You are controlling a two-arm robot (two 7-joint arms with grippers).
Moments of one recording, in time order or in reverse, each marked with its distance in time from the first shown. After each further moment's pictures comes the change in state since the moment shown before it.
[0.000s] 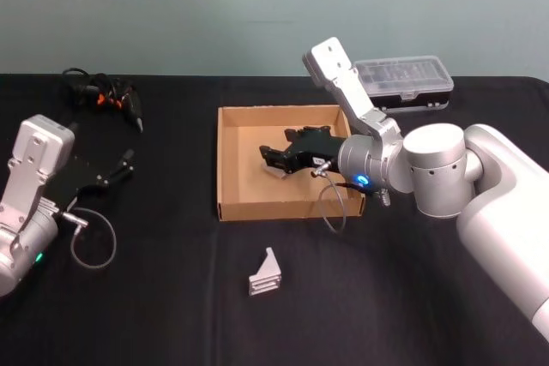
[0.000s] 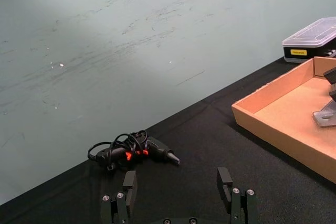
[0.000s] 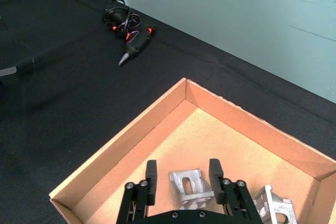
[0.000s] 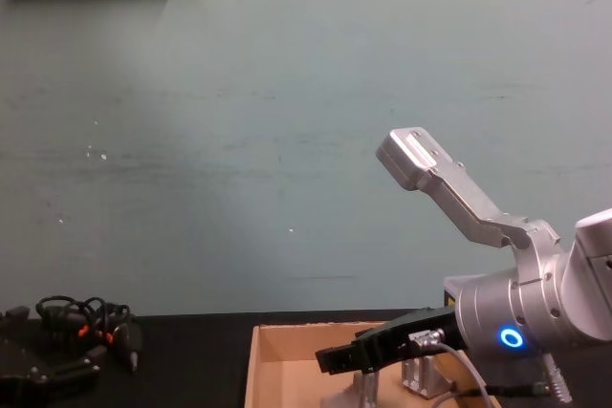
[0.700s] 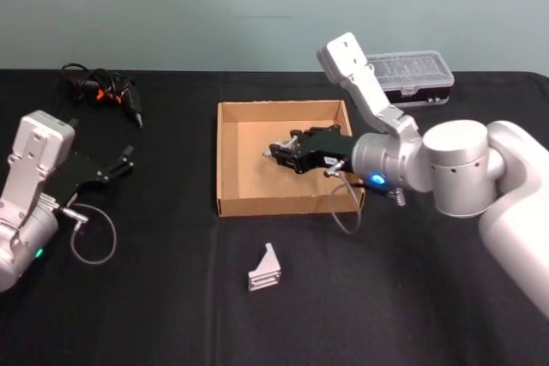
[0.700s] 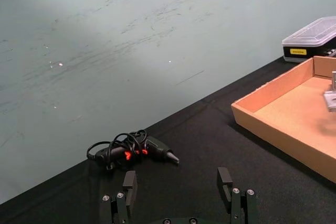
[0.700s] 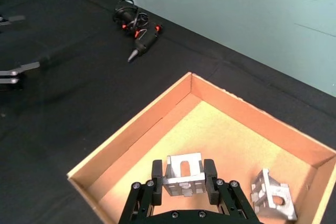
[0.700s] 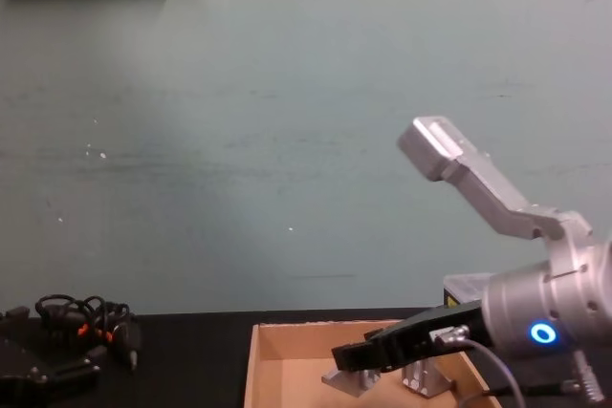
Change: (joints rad) left arm 0.000 0.000 0.000 0.000 0.000 0.000 0.000; right arm -0.038 0.071 0.003 -0.110 0.044 0.040 0.024
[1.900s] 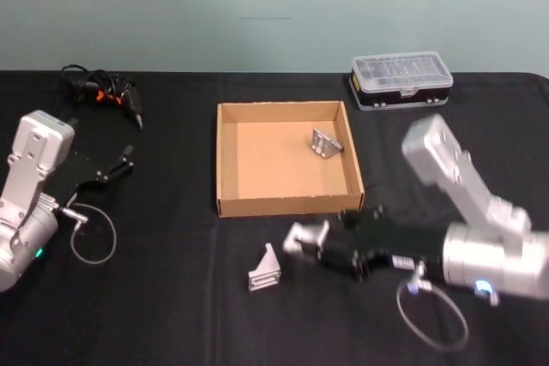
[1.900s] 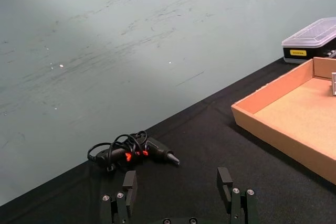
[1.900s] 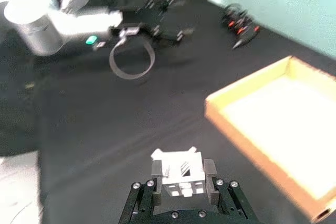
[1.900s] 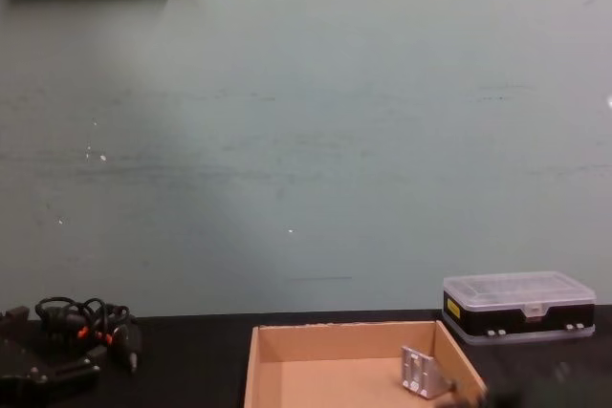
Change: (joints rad) left arm 0.000 0.000 0.000 0.000 0.000 0.000 0.000; right arm -0.415 0.402 0.117 -0.601 0.121 -0.079 0.190
